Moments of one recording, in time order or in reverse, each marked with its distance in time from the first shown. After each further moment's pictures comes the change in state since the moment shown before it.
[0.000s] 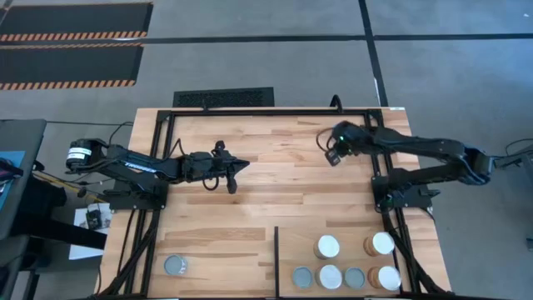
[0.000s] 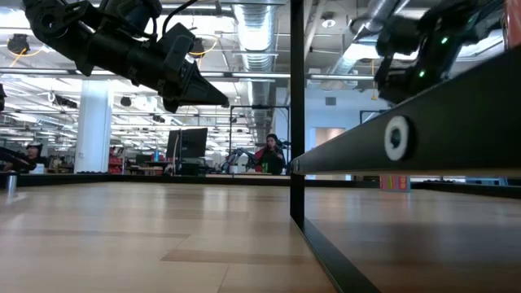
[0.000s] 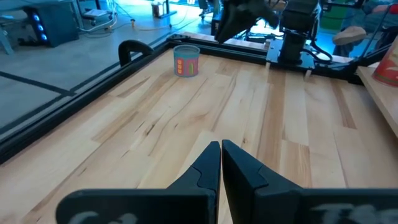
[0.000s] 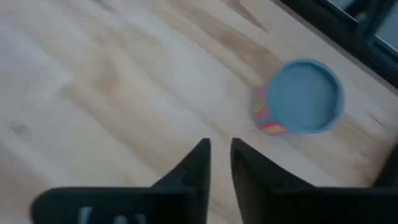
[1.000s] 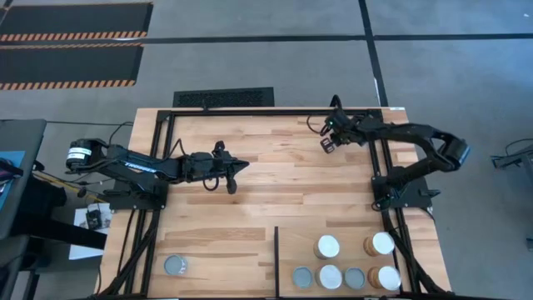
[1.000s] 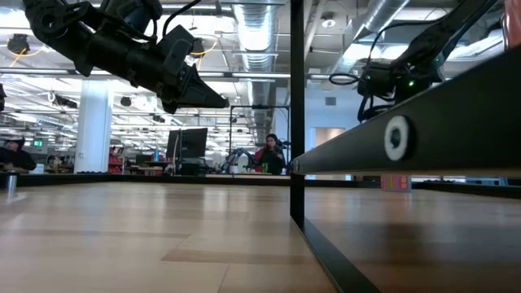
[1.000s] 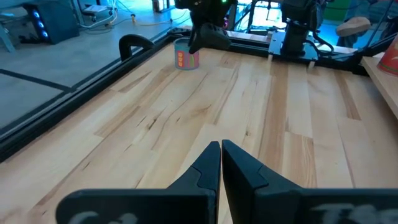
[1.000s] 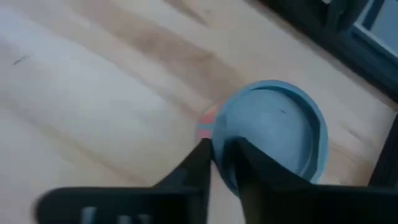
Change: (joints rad) left arm 0.000 0.000 0.000 -0.026 -0.002 0.012; right arm -0.247 0.323 0.005 0.221 -0.001 -0.120
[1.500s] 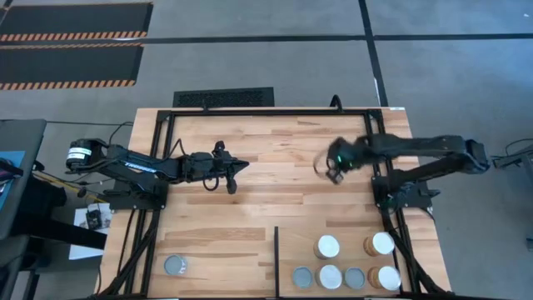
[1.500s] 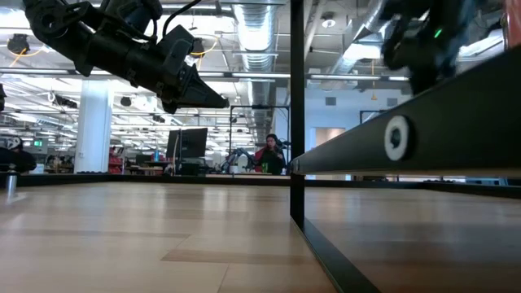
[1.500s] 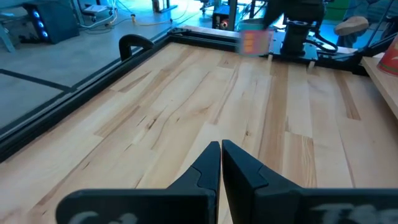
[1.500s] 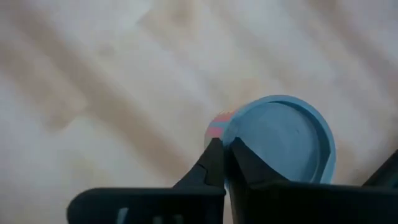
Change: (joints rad) left arm 0.000 0.000 0.000 0.000 0.000 0.000; right arm 0.539 -0.272 0.182 -0.567 -0.062 0.356
